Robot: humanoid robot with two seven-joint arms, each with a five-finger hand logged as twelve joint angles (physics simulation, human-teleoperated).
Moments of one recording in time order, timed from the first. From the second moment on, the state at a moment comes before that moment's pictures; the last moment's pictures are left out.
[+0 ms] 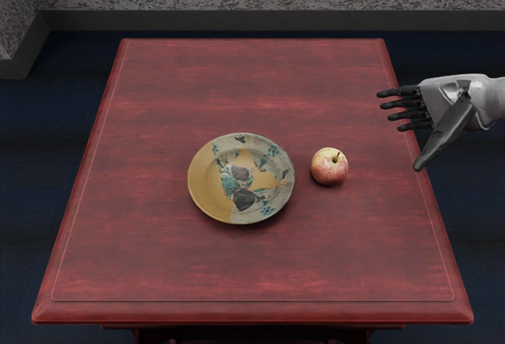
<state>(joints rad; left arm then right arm) -0.14 0.00 0.05 -0.11 -0.08 -0.01 0.01 1.18 -1.08 0.31 1.55 -0.04 0.30 -0.61</state>
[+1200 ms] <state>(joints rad) -0.06 0.00 0.05 -0.12 -0.08 -0.01 0.01 1.54 -0.72 -0.19 1.60 -0.42 -0.23 -0.61</state>
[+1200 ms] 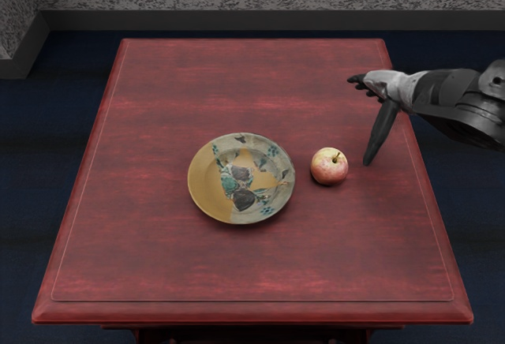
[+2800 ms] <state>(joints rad) -0.06 0.00 0.05 -0.12 -0.08 -0.01 0.01 1.48 -0.39 -0.42 1.56 -0.41 -0.61 -0.61</state>
